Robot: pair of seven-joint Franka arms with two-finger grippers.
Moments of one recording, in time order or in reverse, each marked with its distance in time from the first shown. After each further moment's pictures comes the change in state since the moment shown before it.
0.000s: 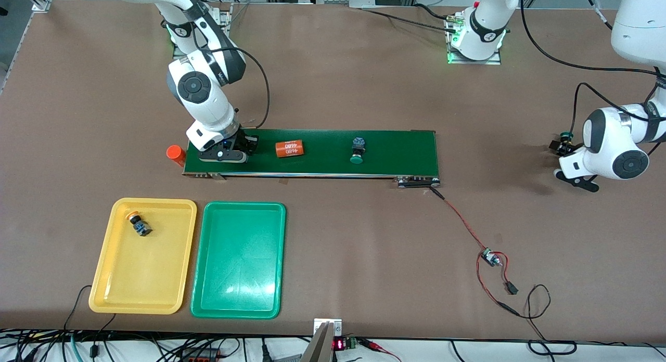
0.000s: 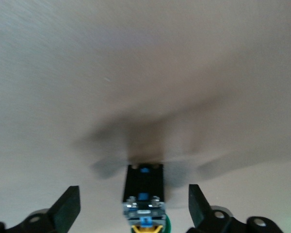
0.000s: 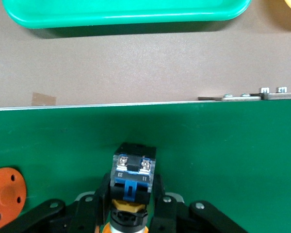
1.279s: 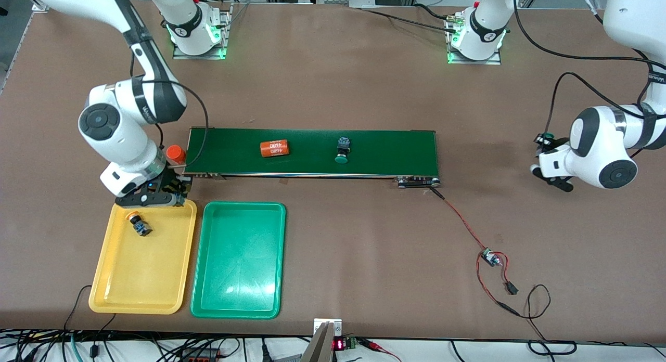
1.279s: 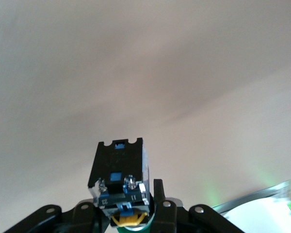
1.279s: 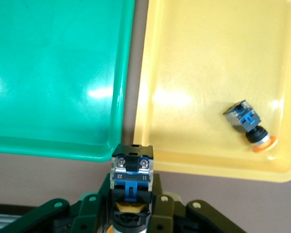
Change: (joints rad) left arm -0.030 -0.108 -0.230 0.121 -0.186 -0.389 -0.027; right arm -0.164 0.111 -0.121 0.365 -0.068 -0.153 -0.406
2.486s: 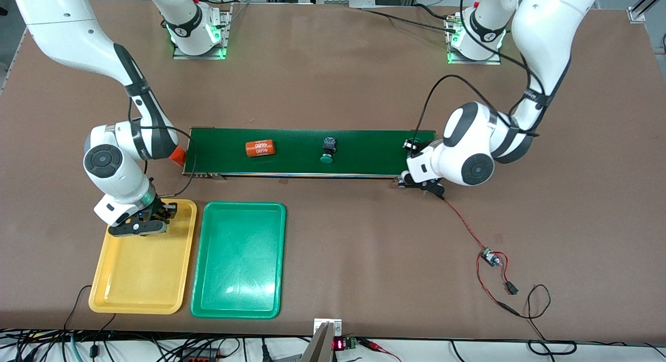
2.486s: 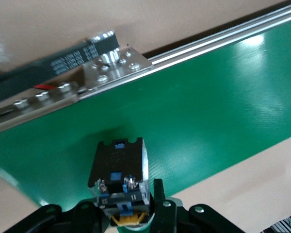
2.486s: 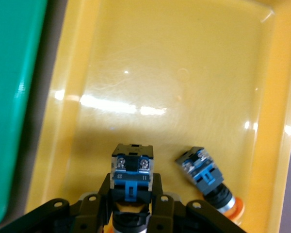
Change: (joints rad) left arm -0.256 0.140 -0.285 0.130 -0.381 0.140 -0.461; right arm -0.002 0.235 -0.122 0.105 -0.188 0.195 -0.024
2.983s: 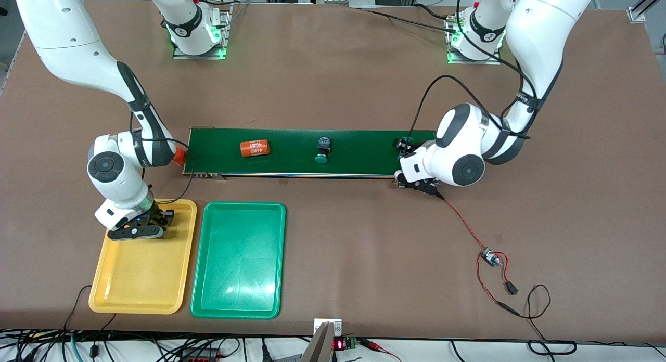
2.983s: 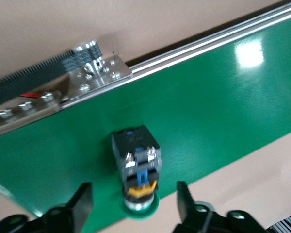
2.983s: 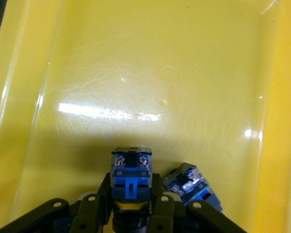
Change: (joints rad) left arm -0.012 -0.026 -0.002 0.030 -0.001 -0.015 -0.002; right arm -0.001 0.087 -0.045 0.021 -0.014 0.115 -0.001
